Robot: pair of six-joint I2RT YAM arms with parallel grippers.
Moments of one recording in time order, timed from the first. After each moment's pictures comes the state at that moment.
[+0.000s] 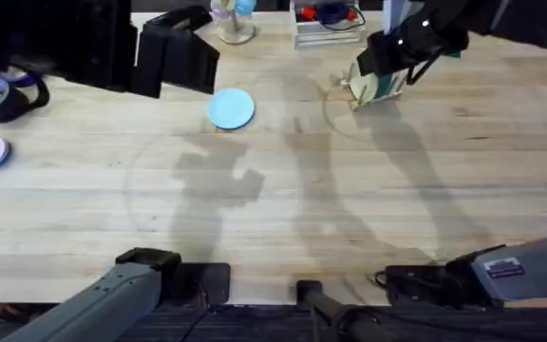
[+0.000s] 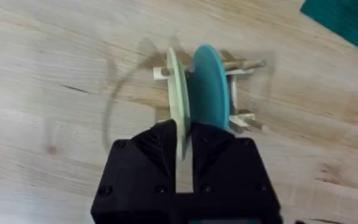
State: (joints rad) left arm -0.12 1.15 1.63 -1.49 0.15 0.08; right arm 0.27 1.67 1.33 -0.70 0.11 -0.01
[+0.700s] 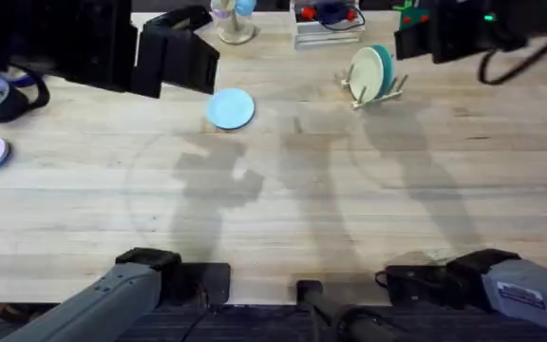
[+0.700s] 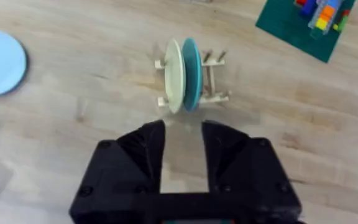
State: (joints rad) left arm -0.12 1.15 1.63 -1.49 0.15 0.08; right arm 0.27 1.30 1.33 -0.90 0.11 -0.01
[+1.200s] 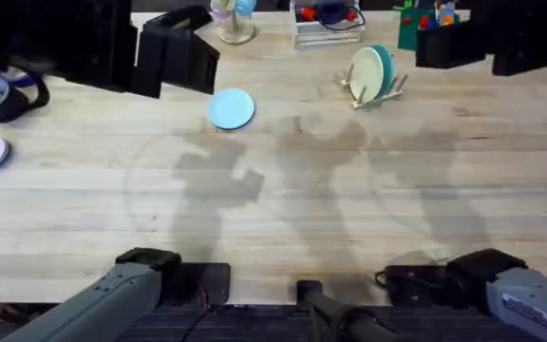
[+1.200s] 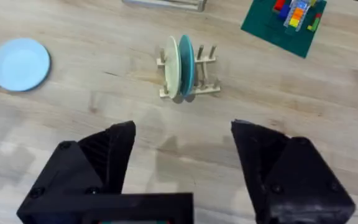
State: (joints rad) left arm -0.12 1.15 1.63 -1.49 0.15 0.08; right arm 0.27 1.07 1.33 -1.01 0.11 0.02
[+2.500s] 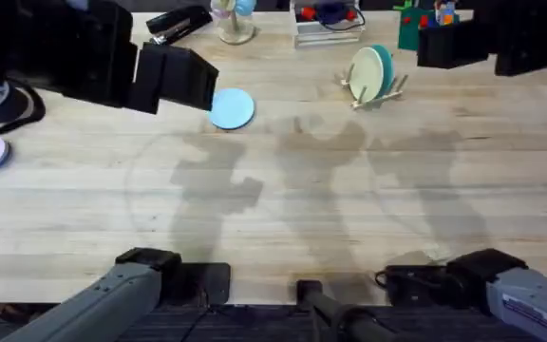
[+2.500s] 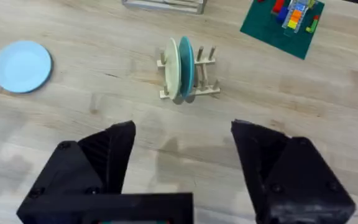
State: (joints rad) left arm -0.12 1.15 1.63 -1.56 0.15 0.08; right arm 0.27 1.07 1.33 -1.01 0.11 0.02
